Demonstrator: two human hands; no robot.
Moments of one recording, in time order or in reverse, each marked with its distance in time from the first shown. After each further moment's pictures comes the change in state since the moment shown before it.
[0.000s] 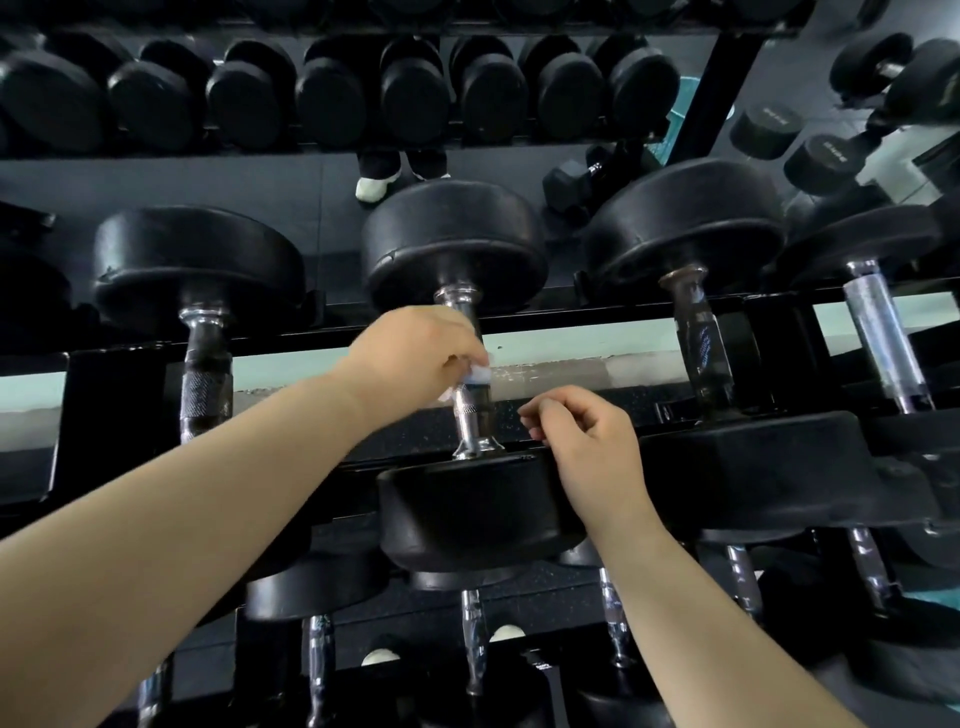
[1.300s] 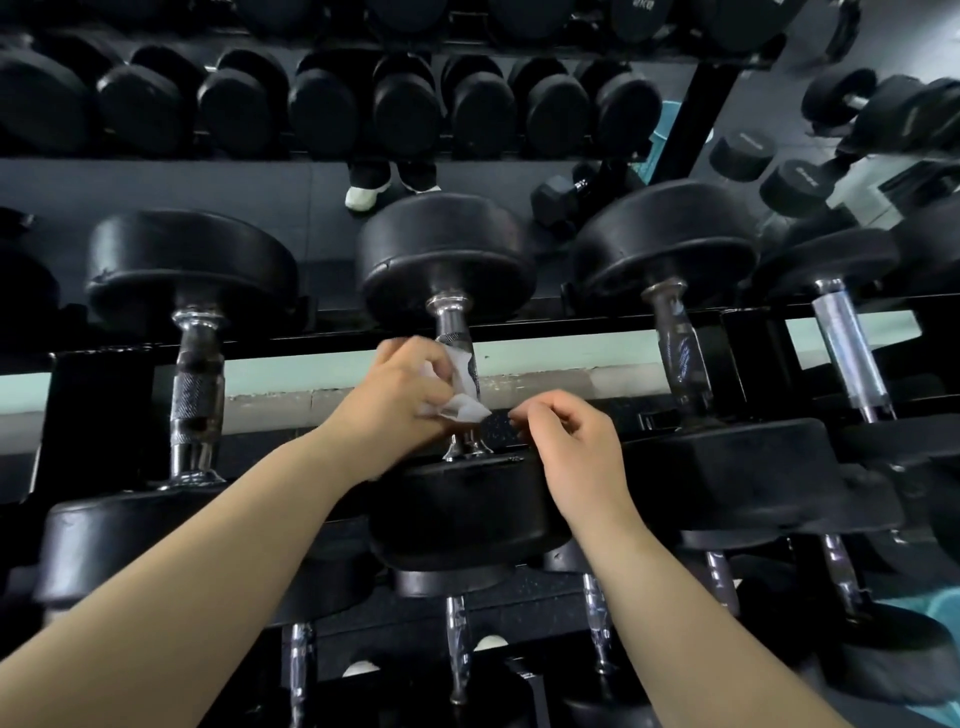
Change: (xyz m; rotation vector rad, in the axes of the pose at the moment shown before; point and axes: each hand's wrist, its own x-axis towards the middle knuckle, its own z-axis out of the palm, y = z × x) left_hand -0.031 -0.006 0.028 -0.247 0.044 -0.128; right_hand 0.002 0.001 0.000 -0.082 0.009 -0.059
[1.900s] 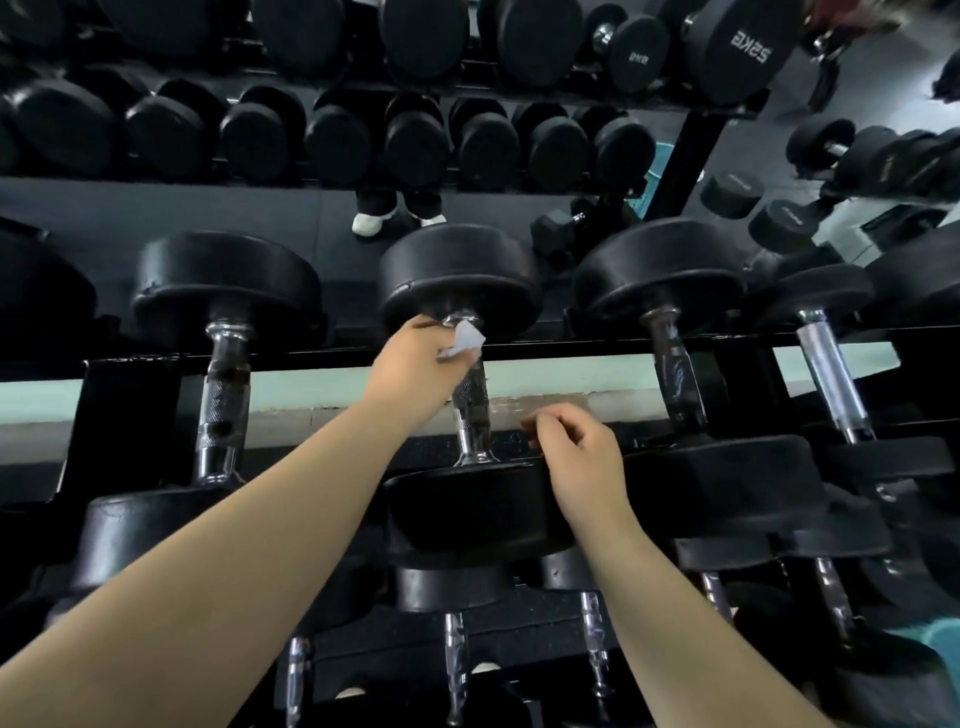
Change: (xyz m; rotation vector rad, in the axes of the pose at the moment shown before) left_hand 0.030 0.020 -0.012 -0.159 0.203 -0.425; right_hand -0.001 0.003 0.004 0.043 0.031 0.019
